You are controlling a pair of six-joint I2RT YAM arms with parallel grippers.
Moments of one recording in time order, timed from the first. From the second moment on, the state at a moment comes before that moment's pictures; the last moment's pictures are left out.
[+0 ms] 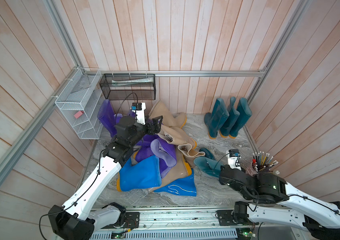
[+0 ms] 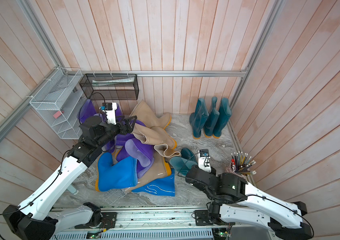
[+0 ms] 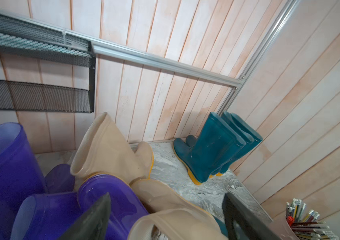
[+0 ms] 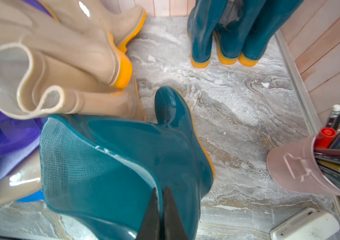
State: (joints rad) left arm -0.43 1.19 1.24 -0.14 0.13 -0.30; right arm 1.18 0.75 1.04 -1.25 0.75 0.94
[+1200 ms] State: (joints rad) left arm -0.65 1.40 1.49 -0.14 0.27 -0.23; right arm 0.91 0.79 1.48 -1.16 0.57 0.41
